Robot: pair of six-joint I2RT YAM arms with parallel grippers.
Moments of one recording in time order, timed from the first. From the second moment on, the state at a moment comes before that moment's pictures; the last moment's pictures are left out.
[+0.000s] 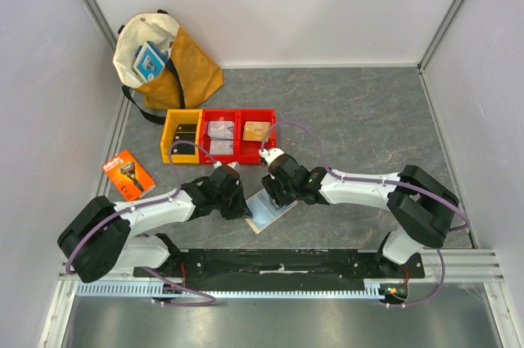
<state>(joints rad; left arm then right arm) -0.78 1.26 0.47 -0.20 0.14 -0.91 0.98 1.61 0.86 -0.20 0.09 0.34</state>
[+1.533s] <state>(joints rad) -0.78 1.26 0.47 -0.19 0.14 -0.91 0.98 1.62 0.86 -0.21 0.03 0.35</state>
